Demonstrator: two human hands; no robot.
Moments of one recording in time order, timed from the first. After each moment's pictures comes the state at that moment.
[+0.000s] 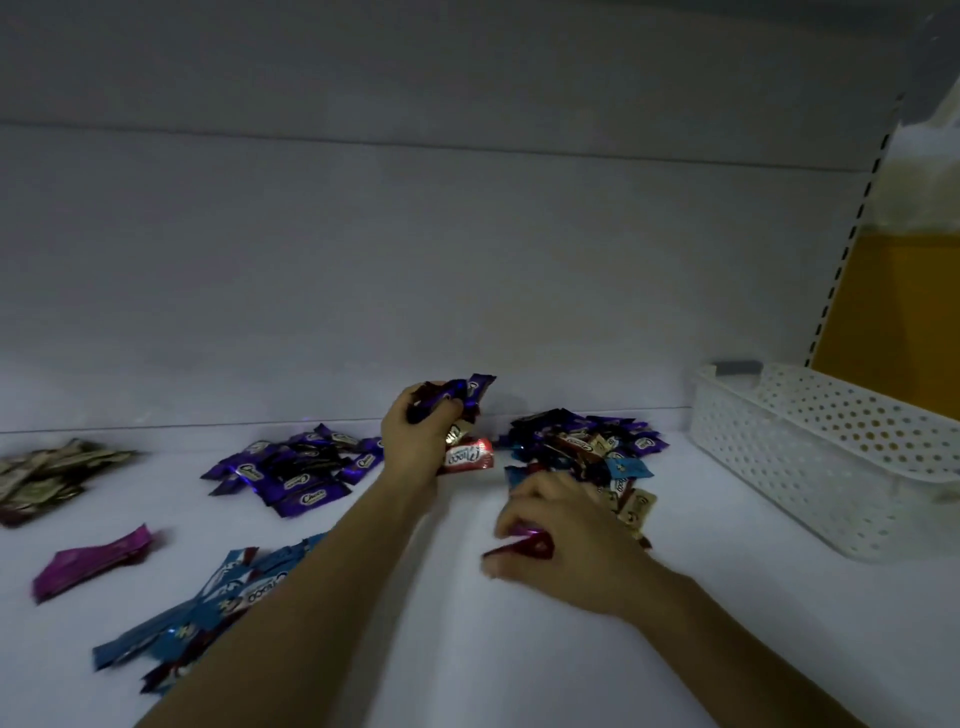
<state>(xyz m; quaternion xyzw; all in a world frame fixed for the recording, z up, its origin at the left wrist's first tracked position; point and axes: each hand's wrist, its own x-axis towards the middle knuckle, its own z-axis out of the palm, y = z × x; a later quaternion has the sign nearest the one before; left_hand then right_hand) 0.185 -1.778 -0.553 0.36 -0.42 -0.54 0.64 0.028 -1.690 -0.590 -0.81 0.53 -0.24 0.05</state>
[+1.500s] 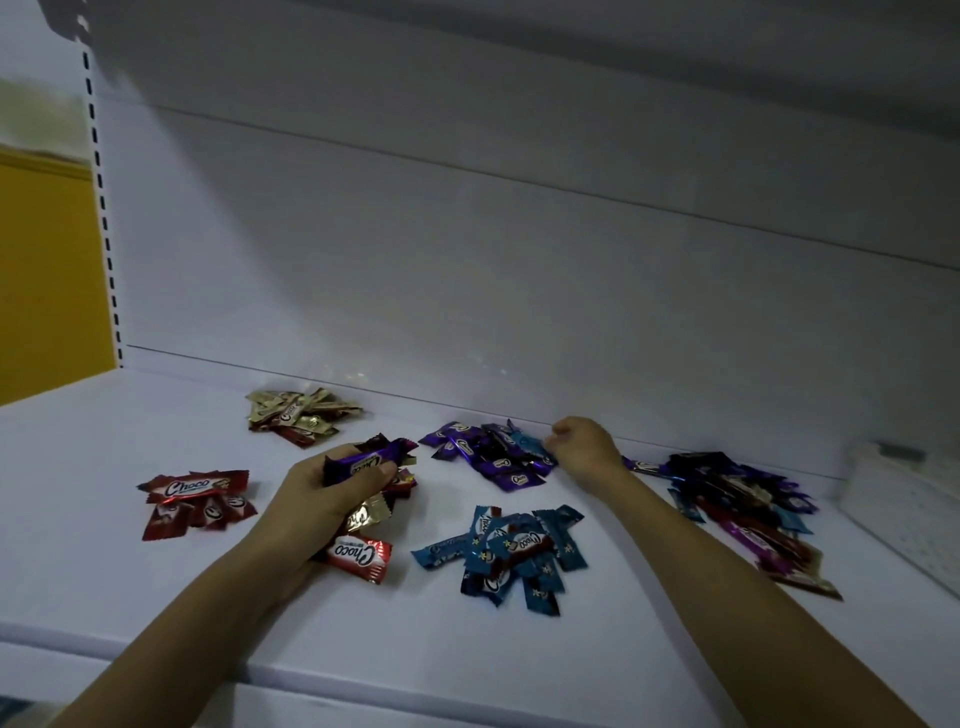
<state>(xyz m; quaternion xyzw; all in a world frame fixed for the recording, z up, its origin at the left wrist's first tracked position) 0.477 -1.662 -0.569 0.43 -0.43 -0.53 0.58 0.201 -1.813 -0.559 -0.64 0.70 -0.28 0.13</state>
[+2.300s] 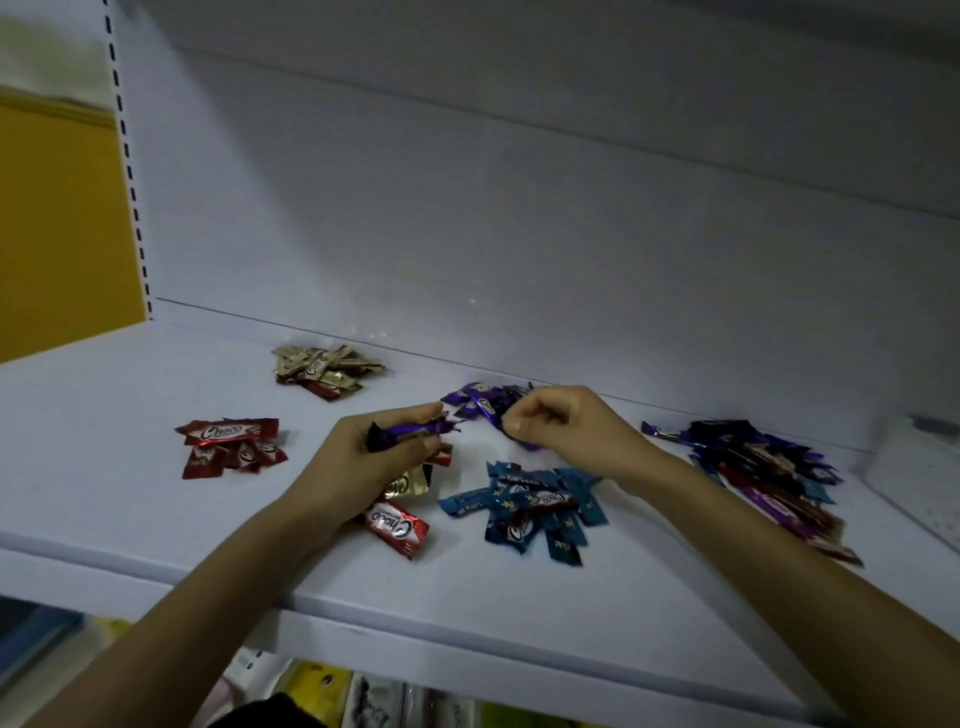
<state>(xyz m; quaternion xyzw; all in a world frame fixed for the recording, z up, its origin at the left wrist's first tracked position) 0.472 -1.652 -0.573 0.43 -0.56 -0.47 0.53 0.244 -1.707 -0.523 -0.79 0.46 -0.29 0.29</state>
